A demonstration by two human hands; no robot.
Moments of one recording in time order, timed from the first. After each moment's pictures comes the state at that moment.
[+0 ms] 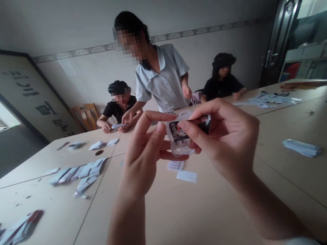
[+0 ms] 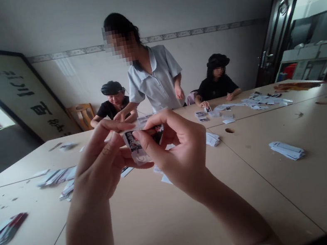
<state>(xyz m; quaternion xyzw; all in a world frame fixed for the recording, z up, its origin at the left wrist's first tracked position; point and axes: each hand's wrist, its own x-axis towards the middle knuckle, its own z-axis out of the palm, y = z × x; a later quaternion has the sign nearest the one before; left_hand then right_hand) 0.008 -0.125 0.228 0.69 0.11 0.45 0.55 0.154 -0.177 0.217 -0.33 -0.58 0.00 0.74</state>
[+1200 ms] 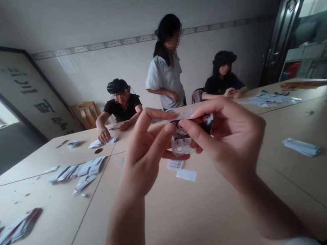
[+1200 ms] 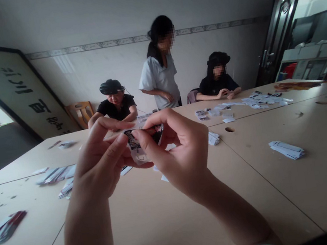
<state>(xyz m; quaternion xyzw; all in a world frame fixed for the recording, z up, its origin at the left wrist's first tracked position) 0.008 -0.128 0.228 0.70 0.10 0.45 0.55 0.154 -0.180 0.216 -0.35 -0.58 -0.03 0.73</state>
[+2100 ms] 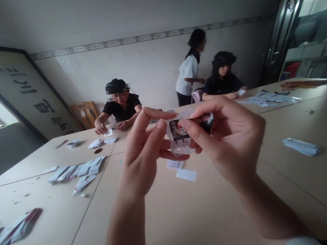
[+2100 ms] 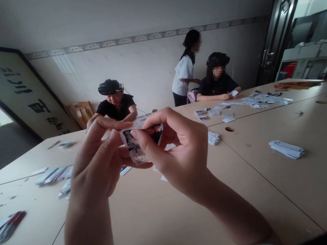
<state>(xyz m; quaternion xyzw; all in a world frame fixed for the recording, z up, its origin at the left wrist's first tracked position) 0.008 -0.128 0.226 0.69 0.08 0.46 0.55 0.153 -0.179 0.216 -0.33 -0.58 -0.05 0.74</state>
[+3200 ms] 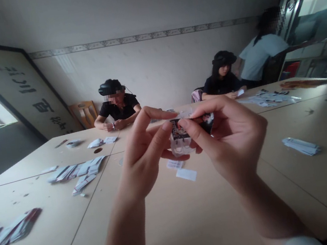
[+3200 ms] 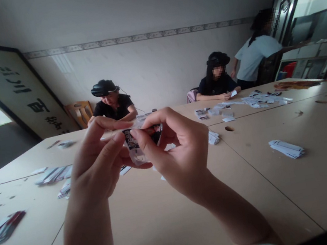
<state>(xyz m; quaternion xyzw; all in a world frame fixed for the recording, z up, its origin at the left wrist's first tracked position) 0.010 -0.132 0.230 0.70 0.12 0.46 0.53 0.154 -0.180 0.217 -0.34 -0.59 -0.04 0.73</state>
